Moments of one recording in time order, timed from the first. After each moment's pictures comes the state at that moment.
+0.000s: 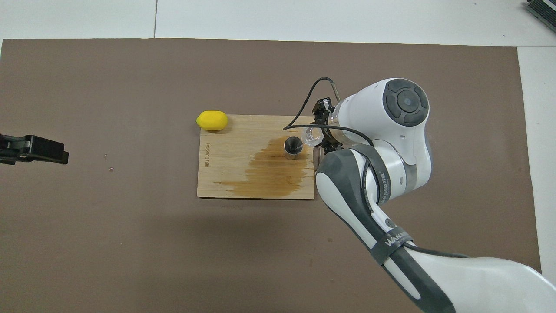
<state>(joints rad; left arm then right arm) 0.01 -0.09 -0.06 -1.64 -0.03 1.52 0.01 0.35 0.31 0.06 -1.75 0.15 2.22 1.61</state>
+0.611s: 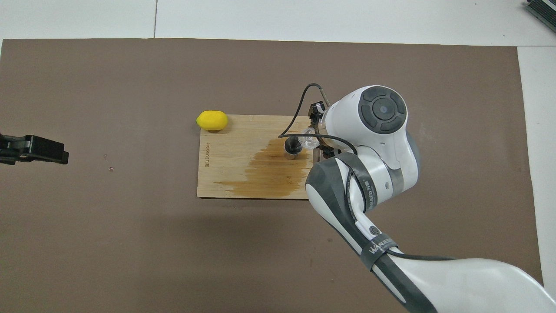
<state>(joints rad) 0.01 -0.09 -0.06 -1.64 -0.03 1.52 0.01 0.38 0.32 0.06 -1.74 0.03 2.23 1.62</state>
